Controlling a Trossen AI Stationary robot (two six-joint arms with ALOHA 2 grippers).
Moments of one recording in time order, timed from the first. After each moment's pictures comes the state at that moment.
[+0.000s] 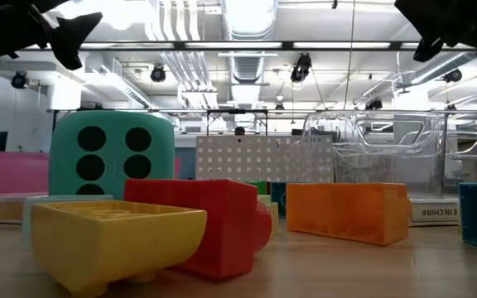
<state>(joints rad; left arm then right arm) -0.13 0.09 0.00 0.59 -0.25 -0.05 0.17 0.24 0.03 0.67 0.29 -0.16</state>
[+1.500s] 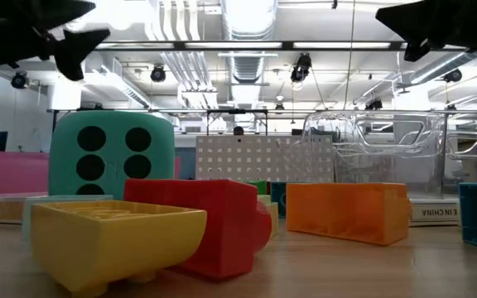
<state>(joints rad) -0.13 0.09 0.00 0.42 -0.26 -0.05 0.17 0.41 0.11 0.59 0.34 -0.17</state>
